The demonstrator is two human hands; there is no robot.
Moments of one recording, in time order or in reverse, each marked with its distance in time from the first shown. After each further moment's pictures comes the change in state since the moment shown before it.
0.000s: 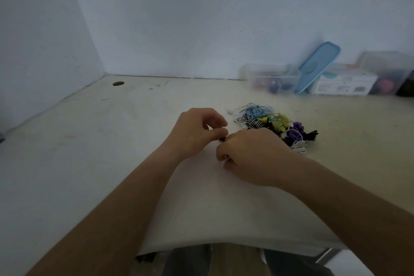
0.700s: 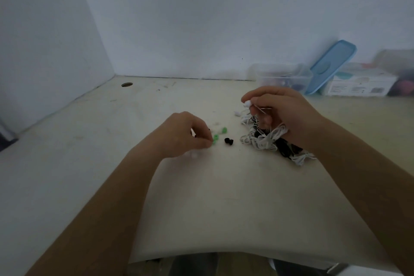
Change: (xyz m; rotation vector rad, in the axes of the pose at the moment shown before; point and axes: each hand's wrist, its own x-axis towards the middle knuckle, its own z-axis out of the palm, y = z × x) left_hand -0.004 -0.008 -0.039 0.260 -0.230 -0.084; right_hand 0.023 0.064 -0.016 1.596 0.312 0.408
